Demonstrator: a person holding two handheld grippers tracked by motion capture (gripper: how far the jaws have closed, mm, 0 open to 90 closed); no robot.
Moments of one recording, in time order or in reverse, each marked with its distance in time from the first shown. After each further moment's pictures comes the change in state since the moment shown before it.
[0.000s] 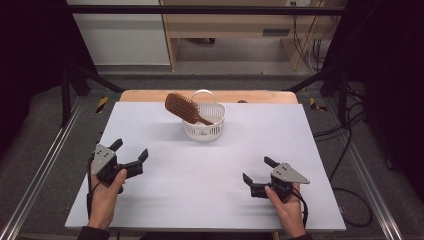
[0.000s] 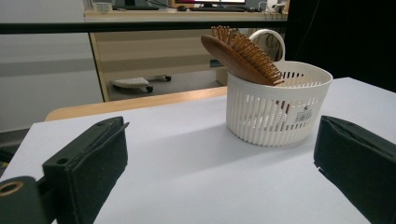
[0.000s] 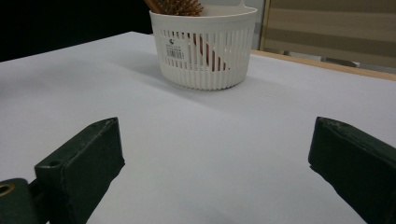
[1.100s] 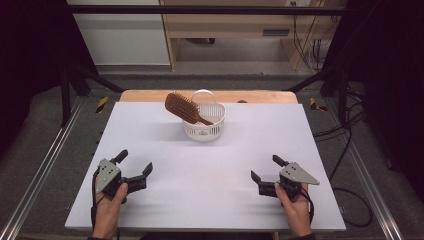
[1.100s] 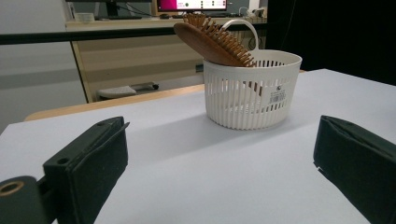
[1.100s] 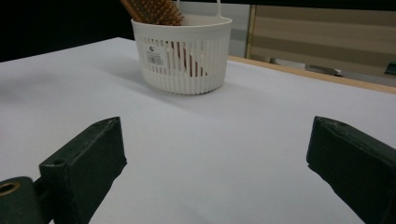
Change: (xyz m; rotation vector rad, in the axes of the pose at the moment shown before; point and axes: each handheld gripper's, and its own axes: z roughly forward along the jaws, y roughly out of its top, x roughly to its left) left arm -0.017 -0.031 -0.013 -0.045 -0.065 0.055; right arm -0.017 0.002 -0.015 -0.029 -0.047 -0.013
